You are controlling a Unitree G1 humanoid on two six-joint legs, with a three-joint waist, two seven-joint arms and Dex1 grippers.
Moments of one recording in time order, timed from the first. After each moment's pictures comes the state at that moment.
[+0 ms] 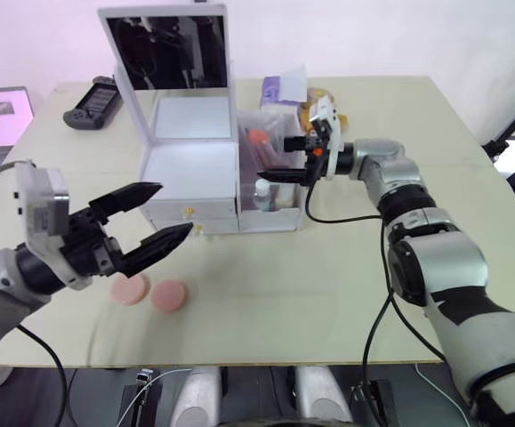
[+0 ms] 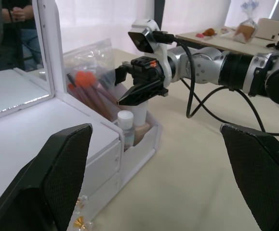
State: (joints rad) left arm 0.04 0.86 0.56 -0.73 -1.21 0.66 -0.59; right arm -1.24 -0.33 0.02 1.16 0.21 0.05 1.35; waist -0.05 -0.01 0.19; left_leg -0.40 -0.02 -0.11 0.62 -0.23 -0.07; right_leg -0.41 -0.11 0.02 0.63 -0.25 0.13
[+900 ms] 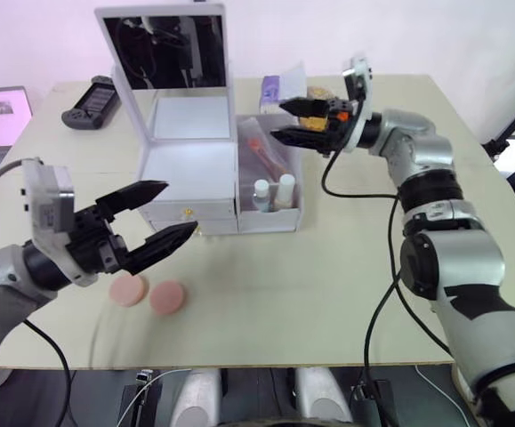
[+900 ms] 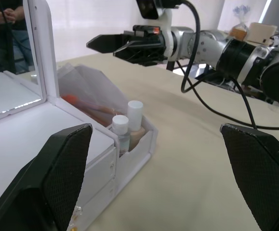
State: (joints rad) left arm 0.03 0.86 0.52 -0.71 -1.21 0.66 -0.60; right arm -1.21 -0.42 -0.06 0.81 0.26 0.29 1.39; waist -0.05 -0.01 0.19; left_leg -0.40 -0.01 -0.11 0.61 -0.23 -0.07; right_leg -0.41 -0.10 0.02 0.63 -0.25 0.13
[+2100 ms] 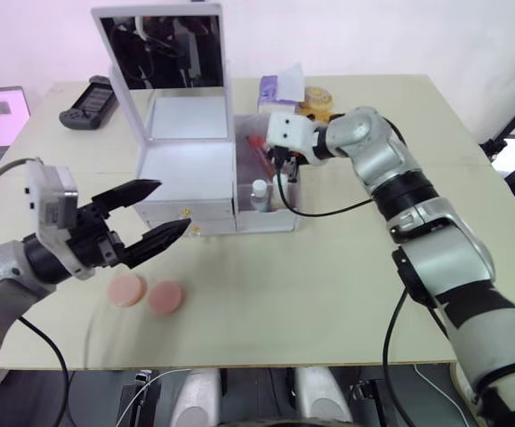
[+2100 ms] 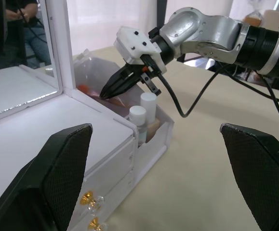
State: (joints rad) left arm 0.00 0.83 0.50 -0.65 -1.08 0.64 -0.67; right arm -1.29 -0.37 0.41 0.91 -0.27 -0.01 0.96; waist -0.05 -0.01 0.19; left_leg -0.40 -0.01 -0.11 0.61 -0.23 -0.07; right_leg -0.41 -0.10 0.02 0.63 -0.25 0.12
